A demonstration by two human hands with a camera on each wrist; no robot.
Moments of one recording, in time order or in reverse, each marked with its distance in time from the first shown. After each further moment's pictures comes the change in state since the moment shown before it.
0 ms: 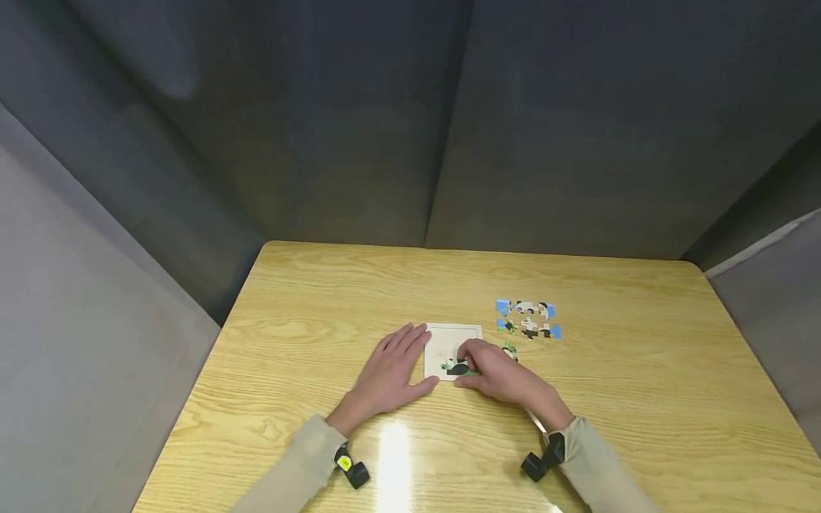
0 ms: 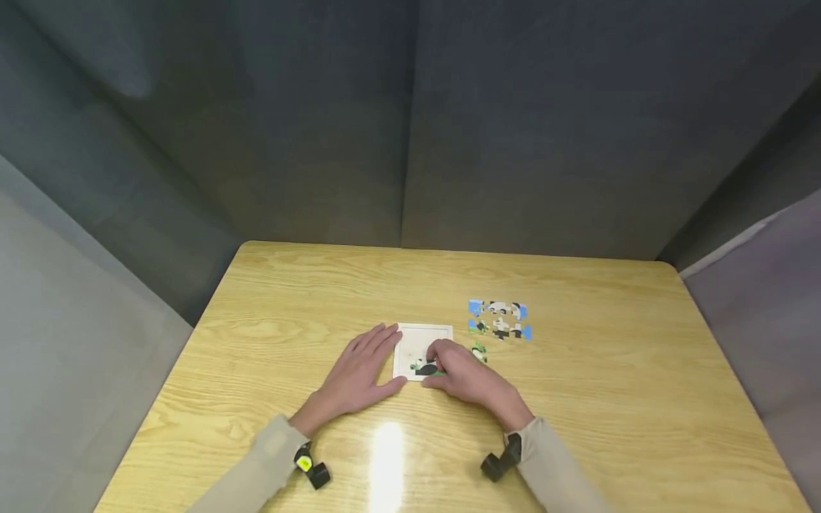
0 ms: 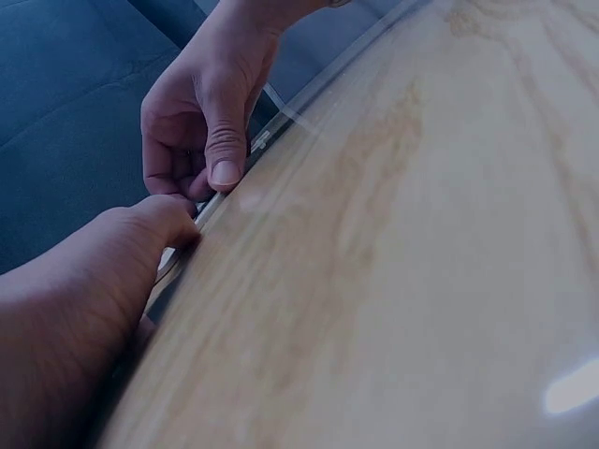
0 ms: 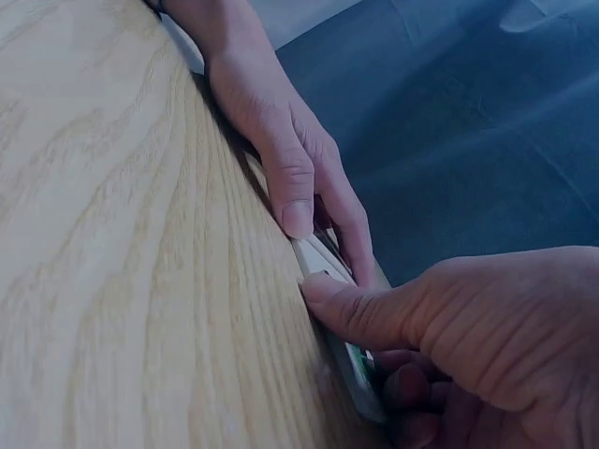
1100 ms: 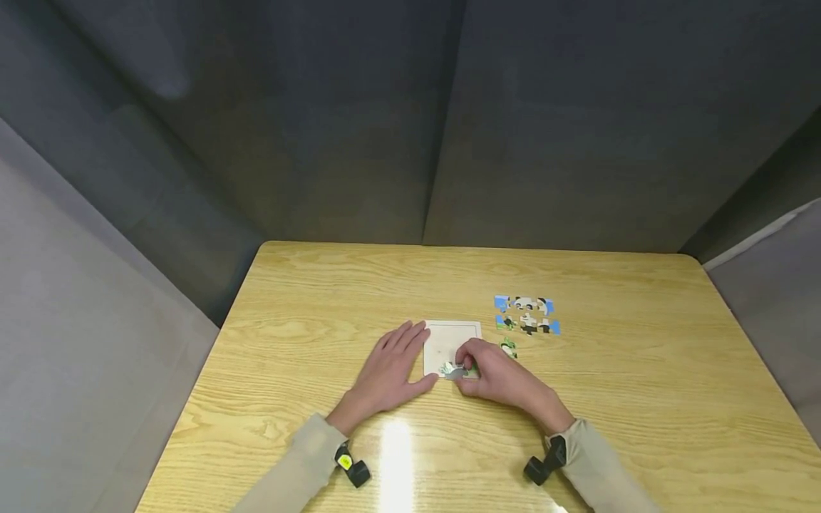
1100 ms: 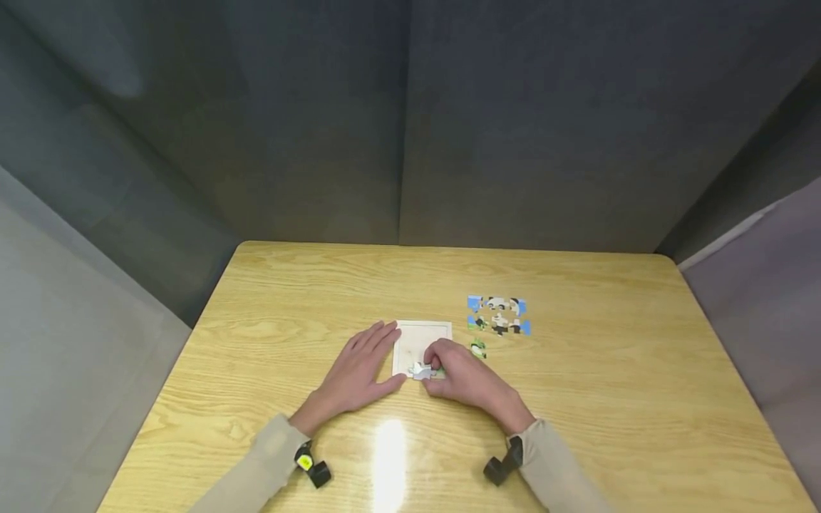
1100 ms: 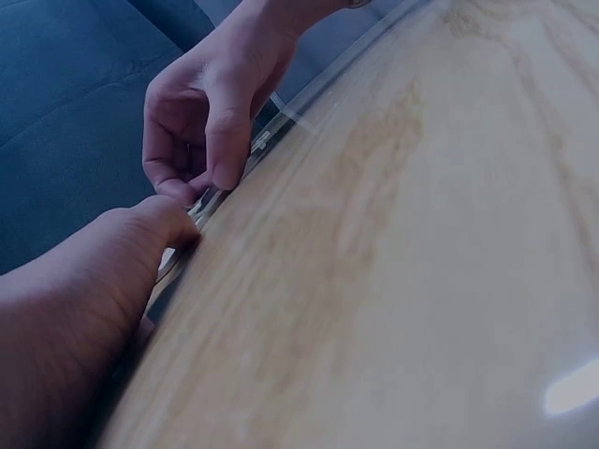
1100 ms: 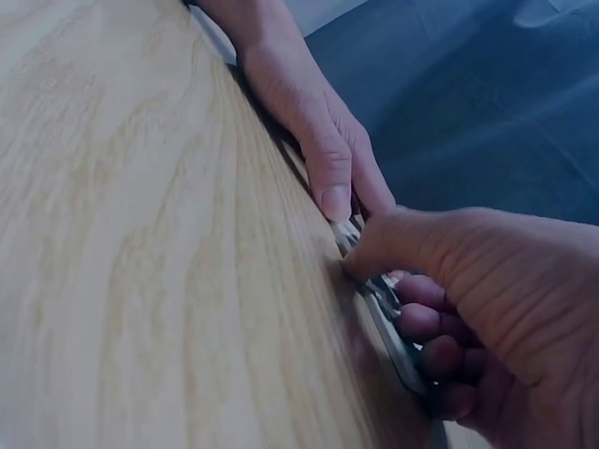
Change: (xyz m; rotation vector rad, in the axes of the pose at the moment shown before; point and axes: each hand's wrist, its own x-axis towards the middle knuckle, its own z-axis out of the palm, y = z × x) left_hand 0.000 0.001 -0.002 -0.007 0.001 -0.001; right_hand -0.007 0.000 0.010 -0.002 0.087 -0.027
